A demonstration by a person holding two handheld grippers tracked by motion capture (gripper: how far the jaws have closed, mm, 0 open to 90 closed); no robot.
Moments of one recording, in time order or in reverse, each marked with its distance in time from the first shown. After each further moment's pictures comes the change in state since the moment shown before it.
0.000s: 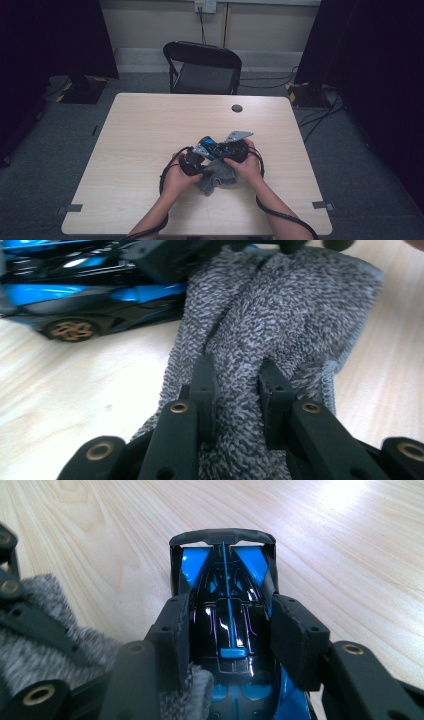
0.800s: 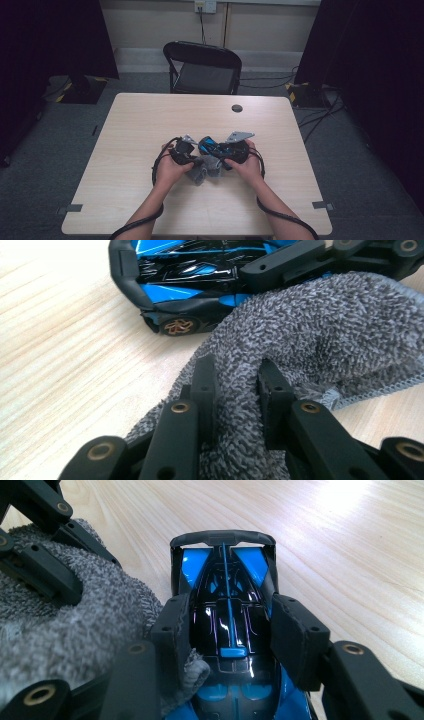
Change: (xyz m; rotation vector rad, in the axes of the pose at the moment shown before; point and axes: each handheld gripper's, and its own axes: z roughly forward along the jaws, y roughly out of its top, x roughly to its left) left arm 0.035 0.002 -0.015 -0.017 0.055 -0.094; right arm 0.000 -0.003 -0.001 -0.017 0.000 -0.004
